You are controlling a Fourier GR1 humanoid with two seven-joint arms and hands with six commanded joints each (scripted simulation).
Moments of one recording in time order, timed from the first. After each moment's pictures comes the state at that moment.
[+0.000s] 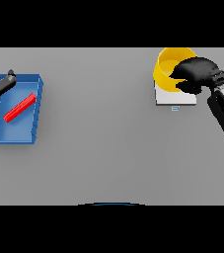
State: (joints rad) left arm -0.57 0.93 -0.57 -1.28 0.22 0.26 0.58; right arm -0.82 -0.62 0.44 -1.05 0.69 0.48 -0.12
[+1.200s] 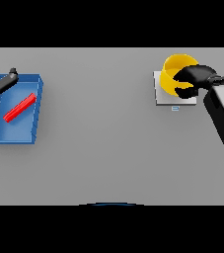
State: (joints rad) left arm -0.61 0.90 -0.57 -1.24 0.21 0.25 0.60; right arm -0.93 -0.50 0.46 -0.56 0.69 0.33 -0.18
